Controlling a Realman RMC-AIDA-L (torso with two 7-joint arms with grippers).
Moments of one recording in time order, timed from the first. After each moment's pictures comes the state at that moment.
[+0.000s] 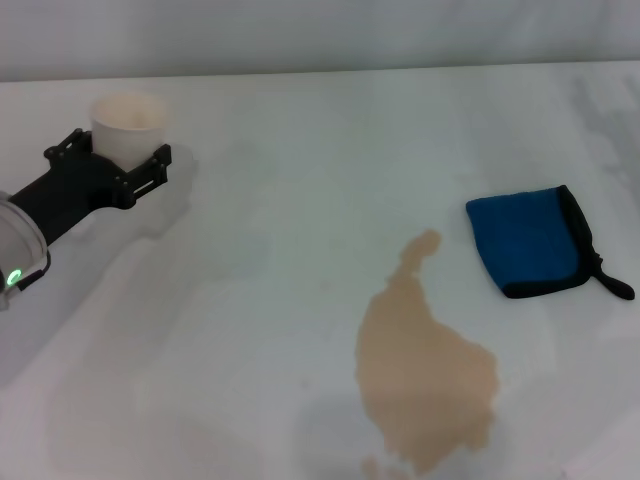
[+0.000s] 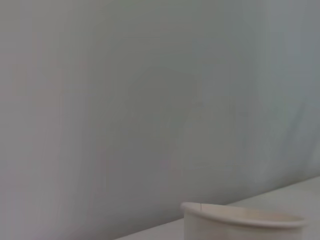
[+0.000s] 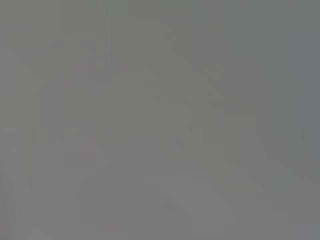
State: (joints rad) left arm -0.56 -2.09 1.13 0.26 -2.12 -0.91 2.40; right arm 0.46 2.00 -1.15 -0.20 -0.15 -1.15 0.60
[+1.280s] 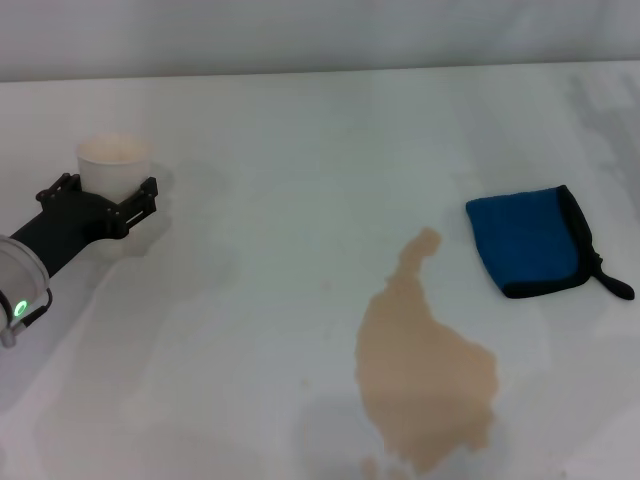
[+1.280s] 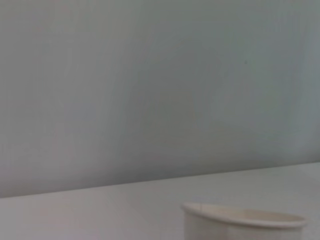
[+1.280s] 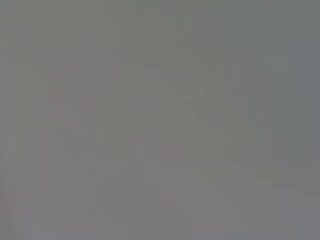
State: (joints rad) left arm -0.59 -2.10 1.13 0.11 -2.27 -0.86 2.47; right arm 0.47 2.01 -1.14 -0.21 -0.15 -1.15 0.61
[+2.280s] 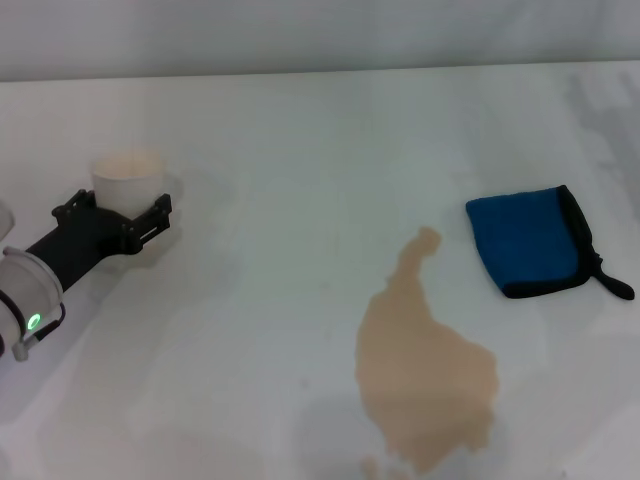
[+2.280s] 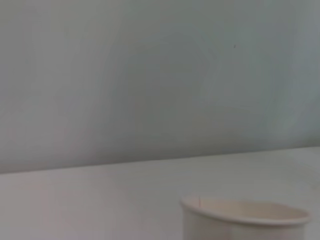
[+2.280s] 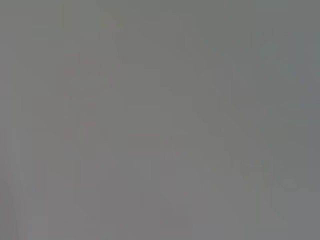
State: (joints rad) left arm -0.60 -2.10 1.14 0.06 -2.26 -0.86 2.47; right arm 0.47 2.01 -1.14 -0.21 -0.15 -1.15 0.61
